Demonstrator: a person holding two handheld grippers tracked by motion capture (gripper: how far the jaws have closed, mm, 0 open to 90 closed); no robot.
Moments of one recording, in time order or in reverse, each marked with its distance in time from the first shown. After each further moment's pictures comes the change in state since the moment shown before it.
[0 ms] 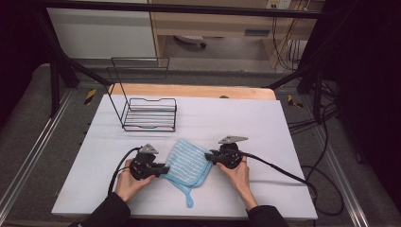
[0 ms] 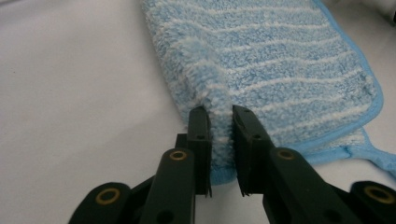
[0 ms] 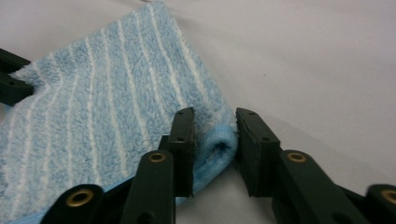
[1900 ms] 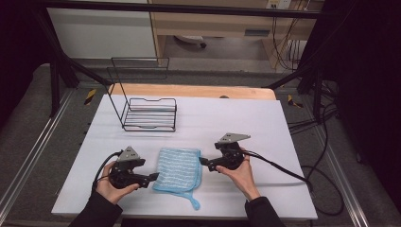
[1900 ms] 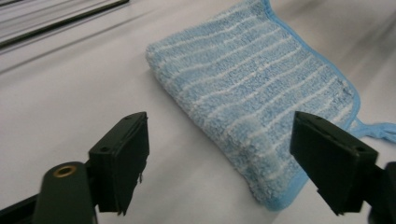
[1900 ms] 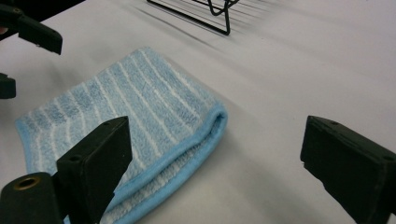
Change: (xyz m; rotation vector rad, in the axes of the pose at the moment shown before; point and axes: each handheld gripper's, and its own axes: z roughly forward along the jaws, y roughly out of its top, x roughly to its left) left arm -0.002 -0.019 -0.057 -0.116 0.086 0.054; right arm 0.021 0.018 -0.030 -0.066 0.071 -0.106
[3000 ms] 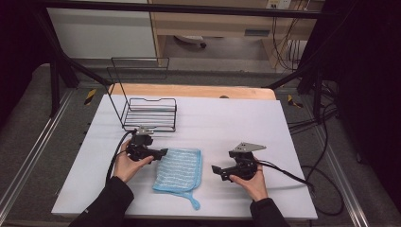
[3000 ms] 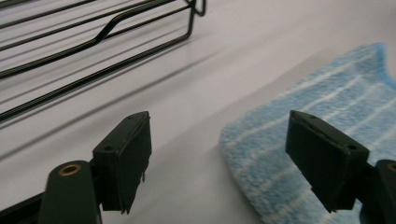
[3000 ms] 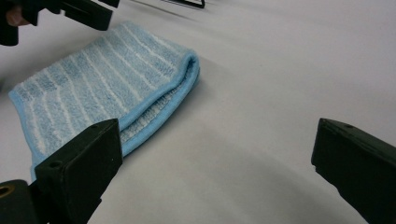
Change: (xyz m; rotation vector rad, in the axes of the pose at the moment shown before) left arm 0.040 0.045 0.066 0.029 0.124 -0.079; right arm -0.011 -0.036 -0.028 -0.003 -0.040 0.060
